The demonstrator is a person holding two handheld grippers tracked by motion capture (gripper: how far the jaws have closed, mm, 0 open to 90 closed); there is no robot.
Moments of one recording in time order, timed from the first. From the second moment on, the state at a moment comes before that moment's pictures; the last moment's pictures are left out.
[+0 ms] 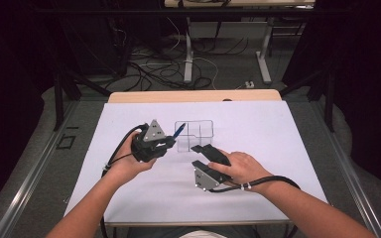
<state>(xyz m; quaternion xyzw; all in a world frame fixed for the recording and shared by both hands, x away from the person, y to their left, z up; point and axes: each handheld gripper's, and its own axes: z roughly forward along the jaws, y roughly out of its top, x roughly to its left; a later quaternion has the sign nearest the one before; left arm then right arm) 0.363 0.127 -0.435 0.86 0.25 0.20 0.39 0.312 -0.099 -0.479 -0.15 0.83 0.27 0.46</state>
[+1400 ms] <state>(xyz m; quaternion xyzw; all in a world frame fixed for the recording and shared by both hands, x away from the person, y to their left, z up) 0.418 0.105 -0.422 0.75 0.35 0.22 0.52 0.371 -0.173 -0.466 0.37 0.76 0.46 0.27</state>
